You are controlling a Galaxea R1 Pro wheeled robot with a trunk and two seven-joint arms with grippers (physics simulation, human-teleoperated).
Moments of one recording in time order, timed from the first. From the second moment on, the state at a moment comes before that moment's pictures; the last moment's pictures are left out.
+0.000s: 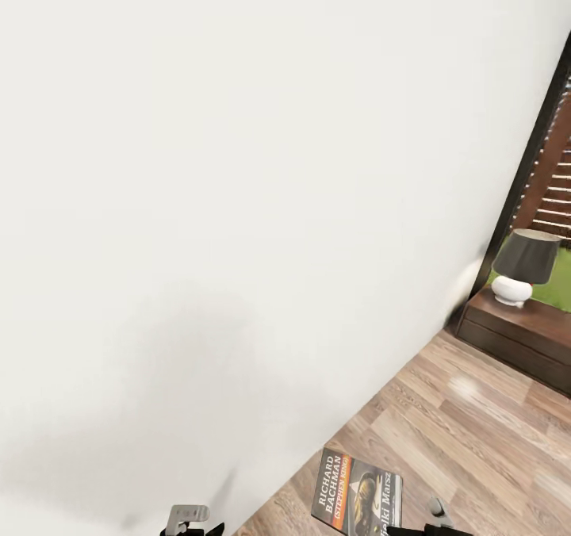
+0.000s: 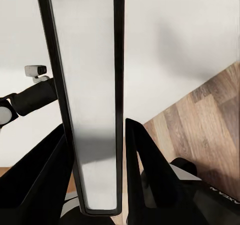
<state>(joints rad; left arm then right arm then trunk) -0.44 0.05 -0.32 -0.02 0.46 -0.28 -0.45 -0.42 -0.32 0.21 -0.19 -0.43 0.24 1.29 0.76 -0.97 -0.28</state>
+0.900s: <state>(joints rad) -0.44 0.05 -0.32 -0.02 0.46 -0.28 -0.45 -0.42 -0.32 0.21 -0.19 -0.43 0.24 1.29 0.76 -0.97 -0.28</state>
